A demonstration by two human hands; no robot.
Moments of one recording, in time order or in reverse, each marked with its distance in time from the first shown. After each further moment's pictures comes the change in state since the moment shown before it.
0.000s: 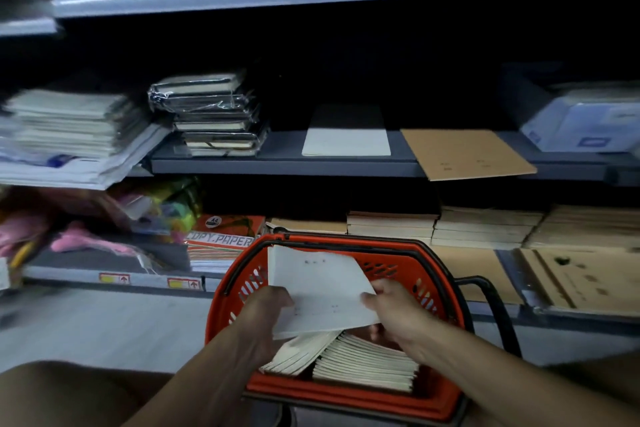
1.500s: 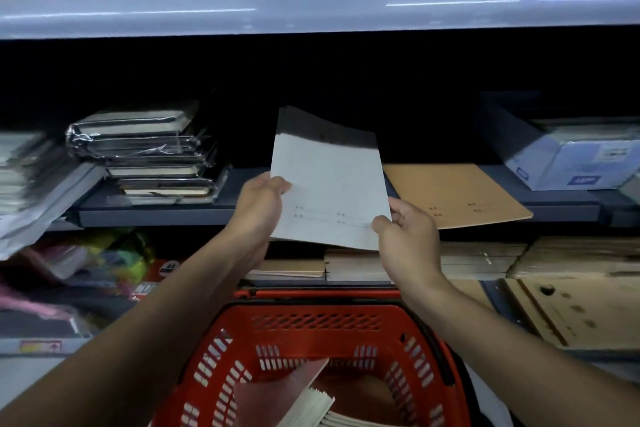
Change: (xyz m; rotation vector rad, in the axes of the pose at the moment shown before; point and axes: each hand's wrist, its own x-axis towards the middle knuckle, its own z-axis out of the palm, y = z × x) left_hand 0.012 0.192 0.118 0.285 -0.125 0.705; right_hand 0.040 -0.153 -0.051 0.064 0.496 -0.529
